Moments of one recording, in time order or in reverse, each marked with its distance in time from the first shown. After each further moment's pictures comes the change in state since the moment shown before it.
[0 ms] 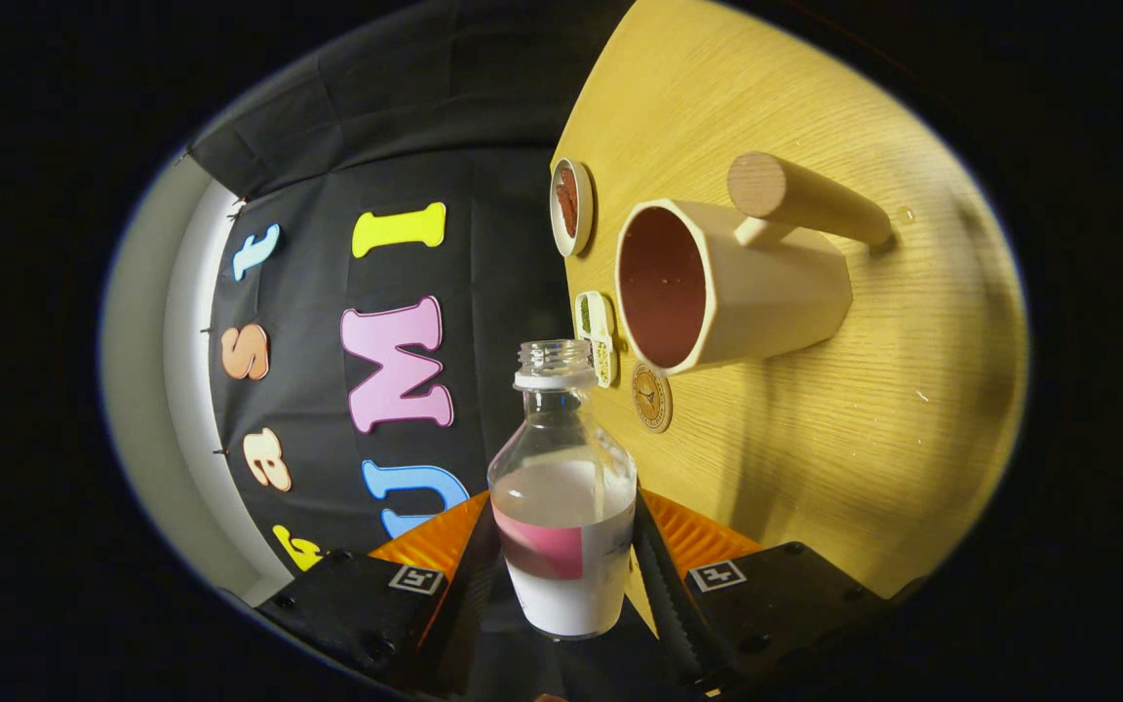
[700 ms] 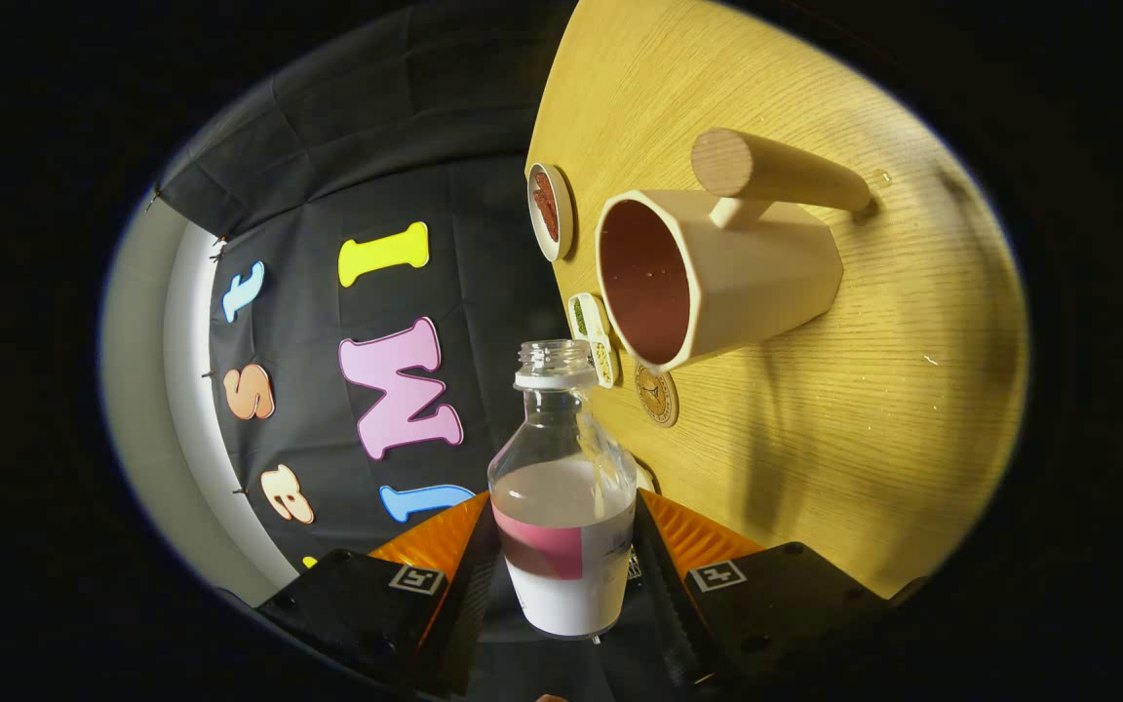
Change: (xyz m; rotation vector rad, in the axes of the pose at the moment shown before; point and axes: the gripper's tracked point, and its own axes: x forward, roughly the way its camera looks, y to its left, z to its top) arm 0.008 0.009 0.001 0.117 -0.006 0.001
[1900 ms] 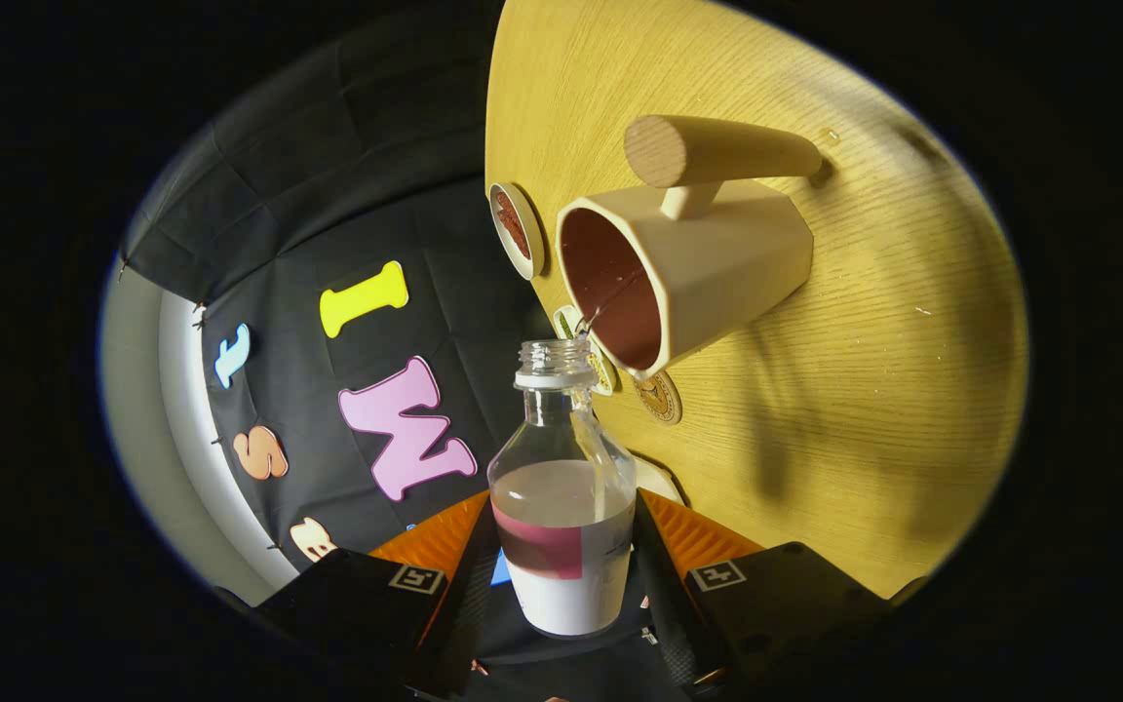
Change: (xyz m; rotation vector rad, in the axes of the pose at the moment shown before) arm 0.005 0.005 0.017 0.186 -0.056 -0.016
